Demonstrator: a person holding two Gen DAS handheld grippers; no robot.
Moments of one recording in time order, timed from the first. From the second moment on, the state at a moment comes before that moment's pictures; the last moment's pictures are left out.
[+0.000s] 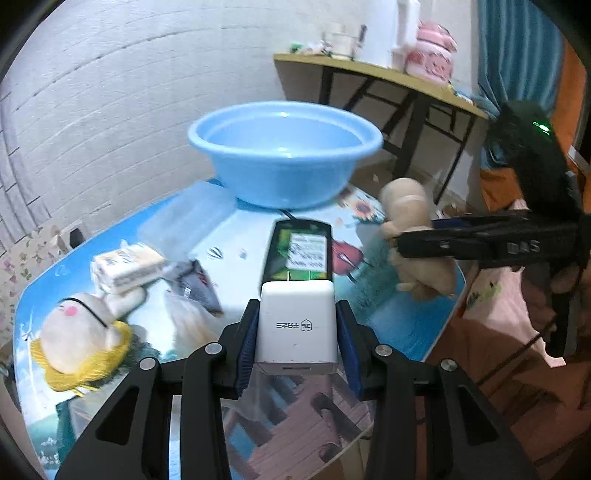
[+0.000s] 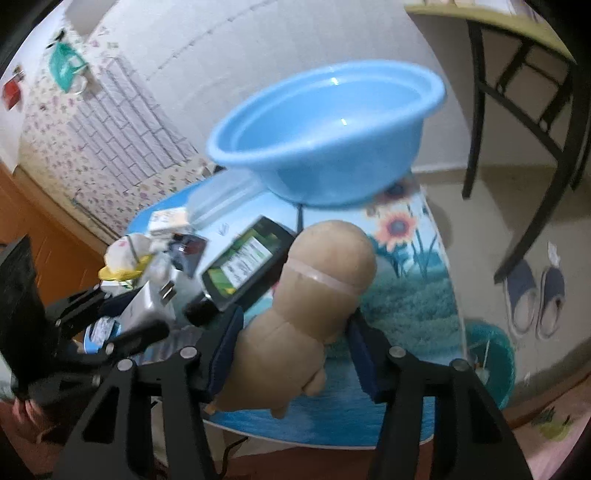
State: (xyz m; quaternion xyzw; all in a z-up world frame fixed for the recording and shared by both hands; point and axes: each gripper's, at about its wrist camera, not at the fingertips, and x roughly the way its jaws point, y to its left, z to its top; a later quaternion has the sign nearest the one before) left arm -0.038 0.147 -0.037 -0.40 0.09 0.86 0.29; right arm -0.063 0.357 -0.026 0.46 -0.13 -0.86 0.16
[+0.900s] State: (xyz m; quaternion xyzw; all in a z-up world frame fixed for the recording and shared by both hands) left arm -0.173 0.198 0.012 -0.39 0.08 0.88 0.27; right arm -0.170 0.386 0.040 0.41 -0.08 -0.90 0.15
